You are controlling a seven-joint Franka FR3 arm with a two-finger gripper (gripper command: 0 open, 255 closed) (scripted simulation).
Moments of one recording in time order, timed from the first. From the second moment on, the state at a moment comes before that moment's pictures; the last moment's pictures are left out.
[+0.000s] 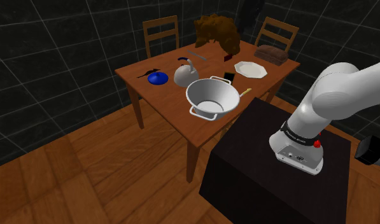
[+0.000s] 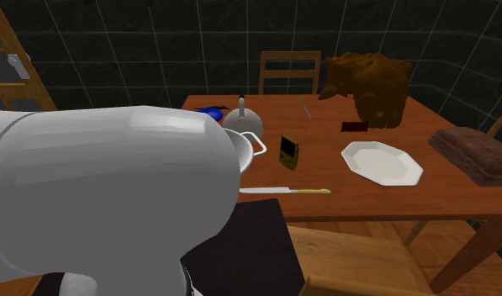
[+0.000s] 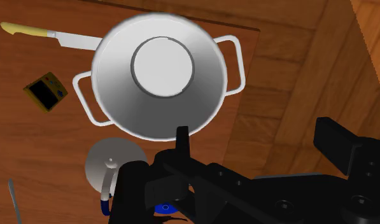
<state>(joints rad) 0.00 -0.79 0.04 -2.38 0.06 1.70 -0.05</state>
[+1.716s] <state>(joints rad) -0.13 -0.24 -0.30 -2.48 -0.07 2.27 -0.44</state>
